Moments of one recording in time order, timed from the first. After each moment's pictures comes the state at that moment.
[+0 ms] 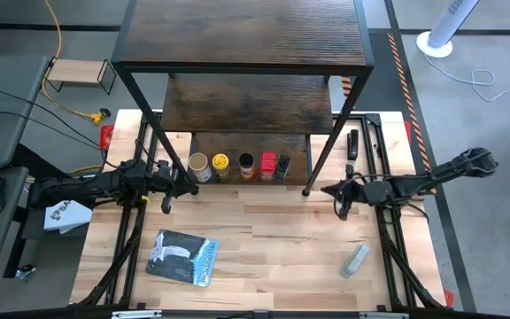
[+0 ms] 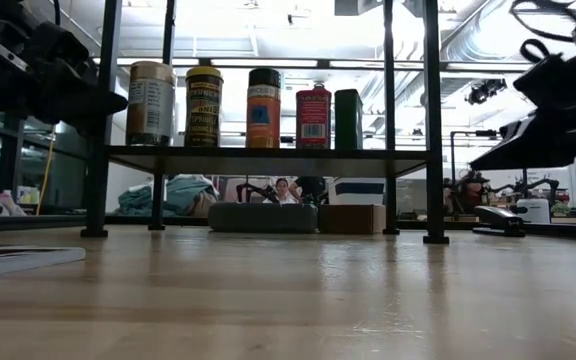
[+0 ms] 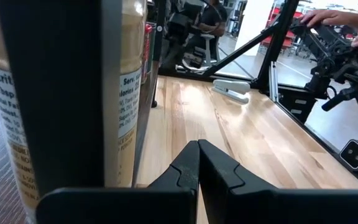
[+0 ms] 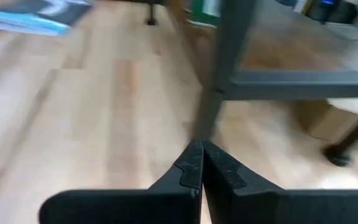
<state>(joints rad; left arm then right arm) 0.14 0.17 0.01 0.04 0.20 -0.13 0.26 0.49 0.01 0.07 0.50 0.05</state>
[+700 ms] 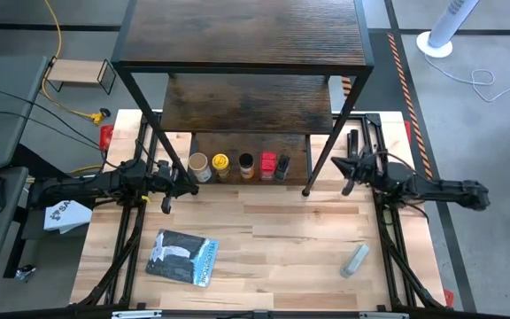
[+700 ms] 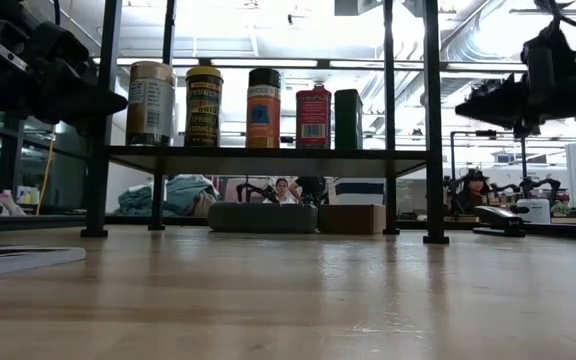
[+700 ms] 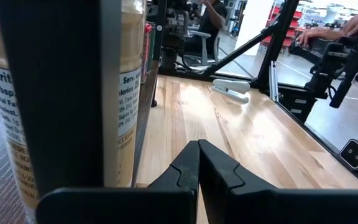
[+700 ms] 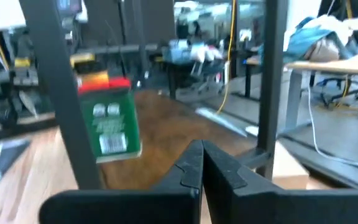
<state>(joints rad) 0.14 0.17 0.01 0.04 0.20 -0.13 -0.07 0.09 0.01 0.06 0.41 0.05</state>
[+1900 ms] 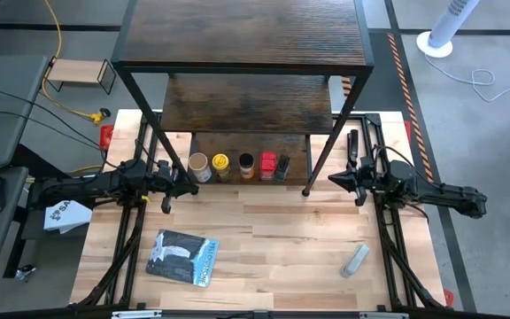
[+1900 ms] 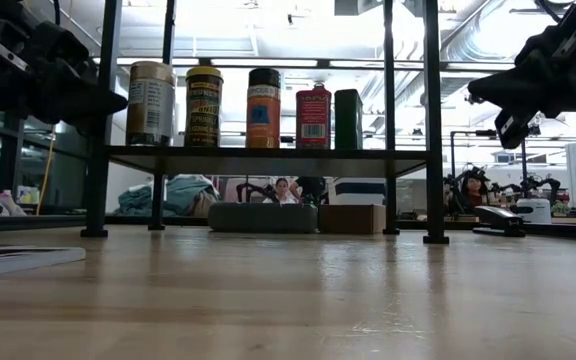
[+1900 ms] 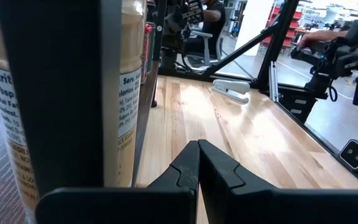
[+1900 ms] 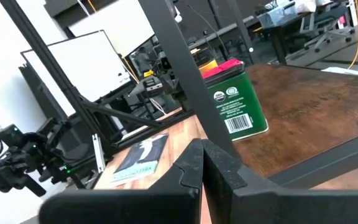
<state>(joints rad) 0.14 0.17 0.01 0.05 0.20 -0.13 -0.16 0.00 0.01 0.03 -0.11 0.45</state>
